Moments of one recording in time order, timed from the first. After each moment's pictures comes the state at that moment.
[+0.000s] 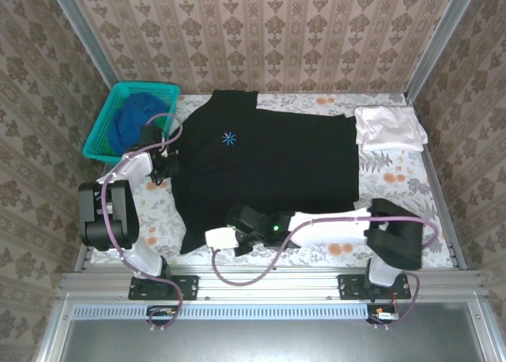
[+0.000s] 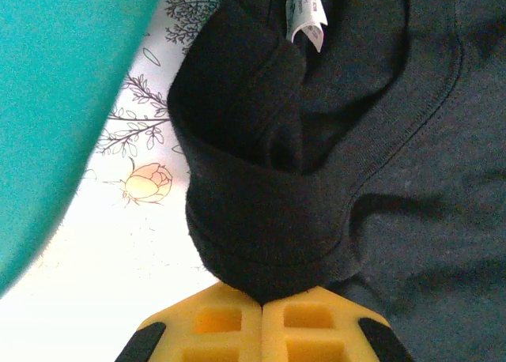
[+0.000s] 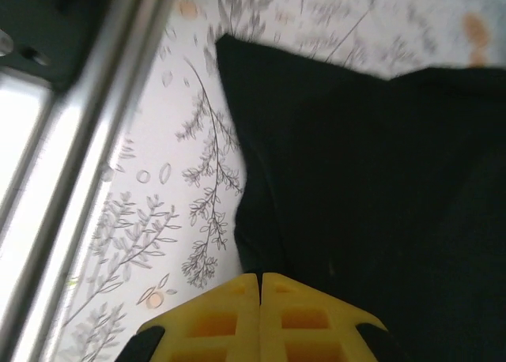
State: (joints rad) left arm -0.01 1.64 1.04 -0.54 0.07 -0.30; right arm 1.22 1.64 0.99 -0.11 -0.03 -0.63
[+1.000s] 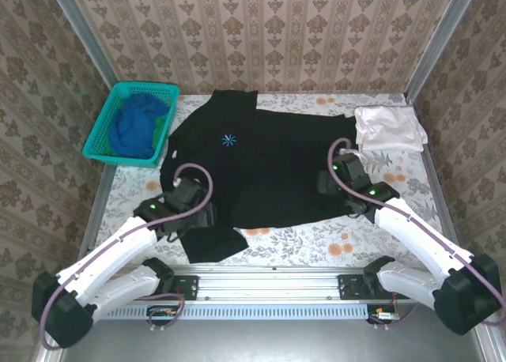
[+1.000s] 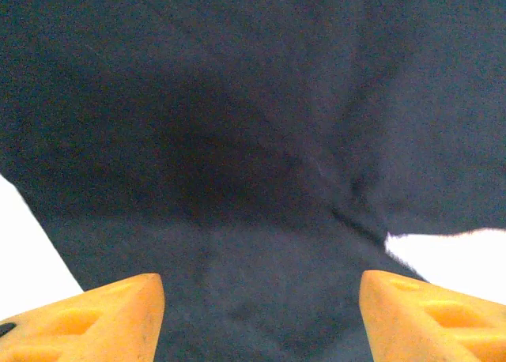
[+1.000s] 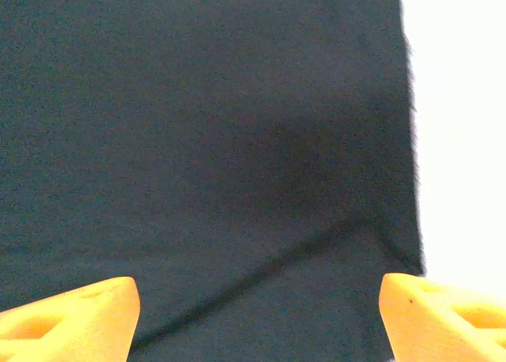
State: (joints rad) left arm -0.78 0.94 0.68 -0.89 -0.15 -0.68; right arm 0.38 1.05 0.72 -0.62 0.29 0.53
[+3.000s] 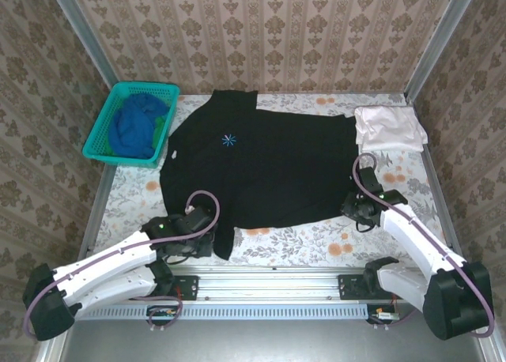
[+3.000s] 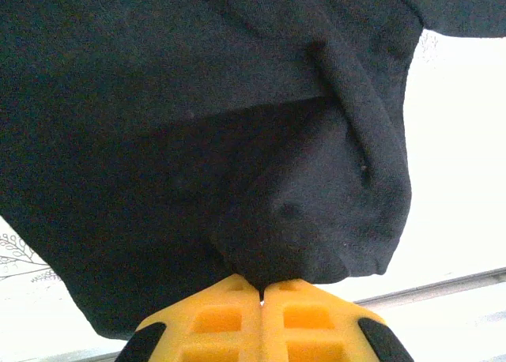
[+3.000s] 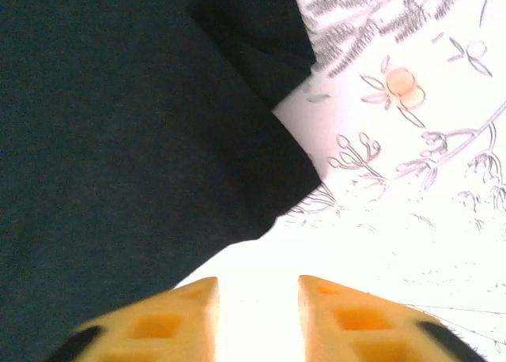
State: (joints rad) left arm -0.97 0.83 0.52 -0.94 -0.04 -0.80; right arm 0.19 1.06 0.60 -0.76 0.10 0.71
